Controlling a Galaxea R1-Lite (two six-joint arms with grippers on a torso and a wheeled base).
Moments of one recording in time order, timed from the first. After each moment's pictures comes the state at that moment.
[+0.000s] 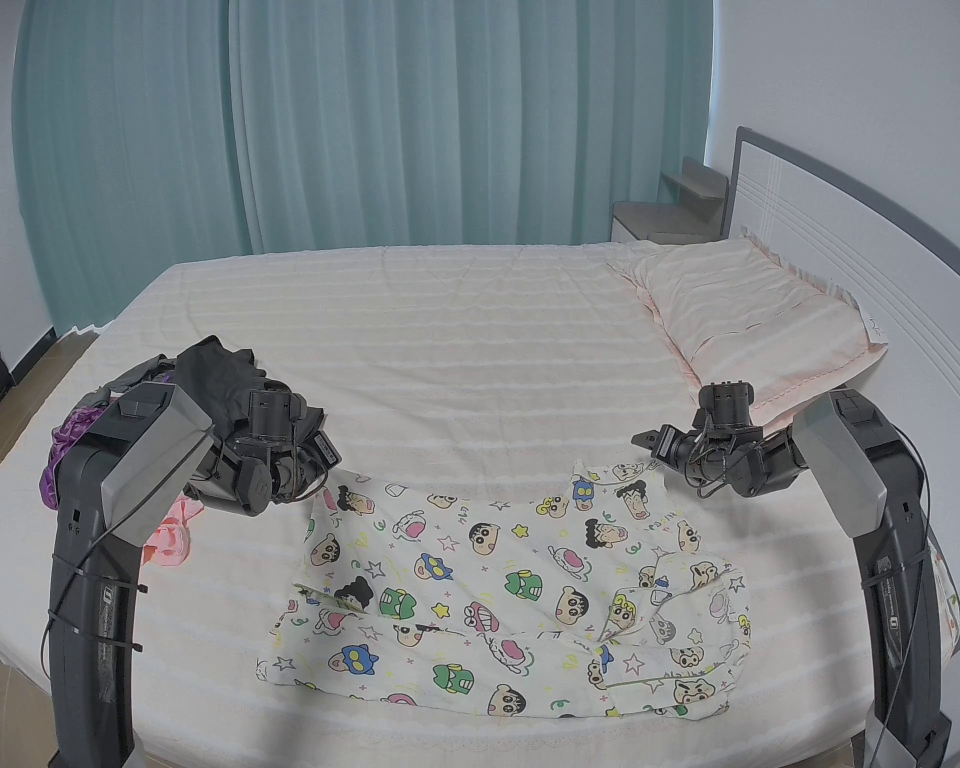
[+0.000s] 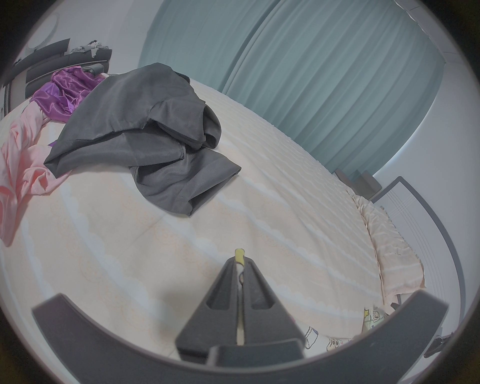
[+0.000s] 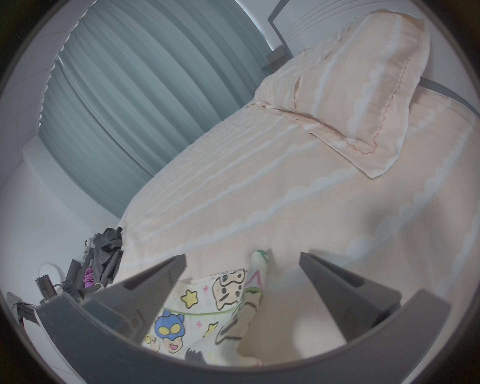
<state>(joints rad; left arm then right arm) -0.11 2.55 -1.49 -0.49 0.05 -0.68 0.12 2.68 -1.70 -0.43 0.16 0.54</state>
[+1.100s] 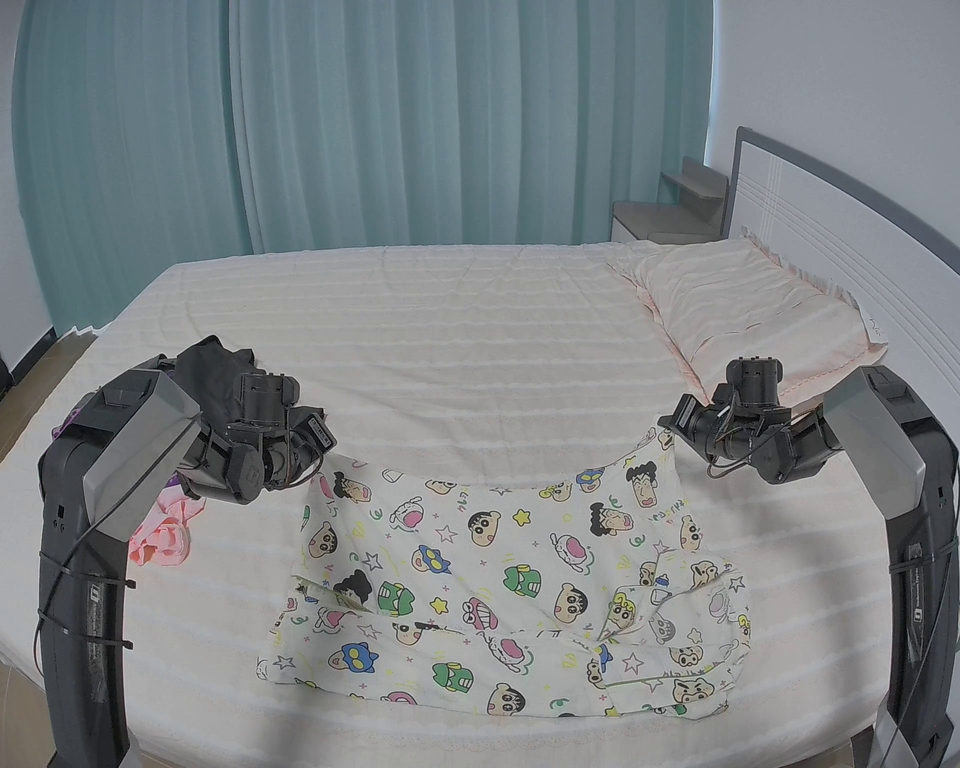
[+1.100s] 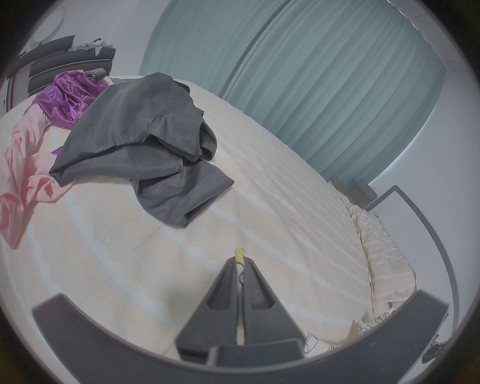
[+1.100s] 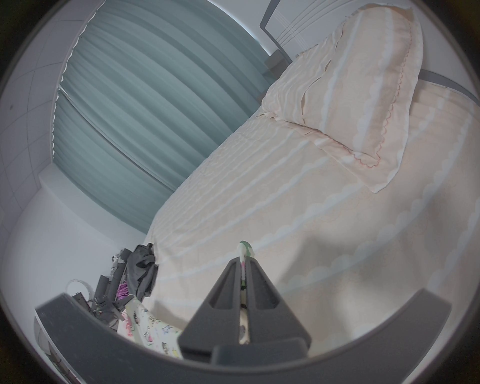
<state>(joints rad) -0.11 2.49 -1.47 -0.48 0.05 -0.71 0.09 2.53 -1.55 -0.55 0.29 0.66</state>
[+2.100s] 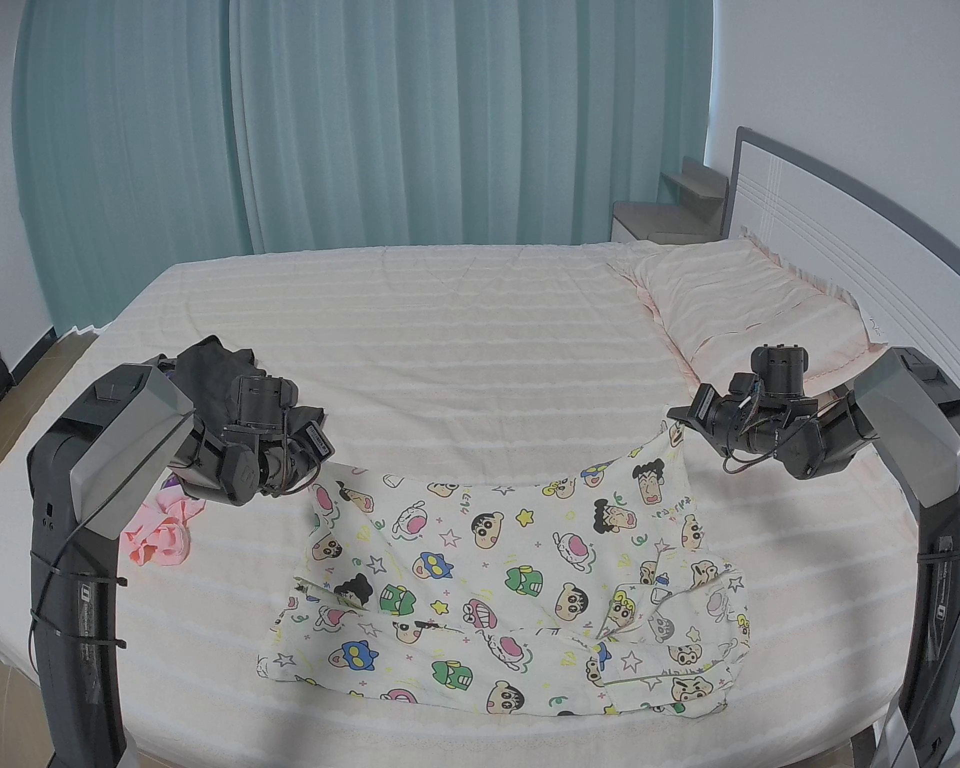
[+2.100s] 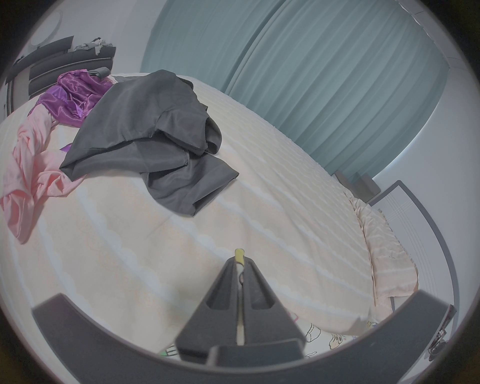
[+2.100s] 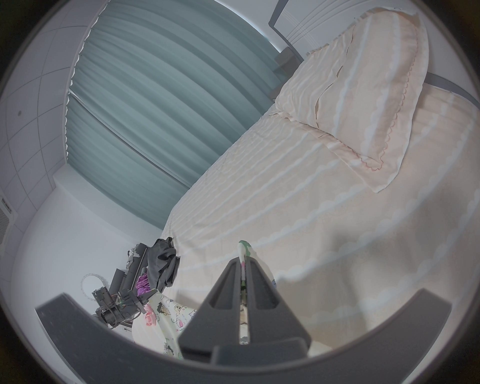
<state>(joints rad) -0.11 2.44 -1.41 -0.44 0.05 -0.71 0.07 2.38 -1.37 -0.60 0.39 0.67</state>
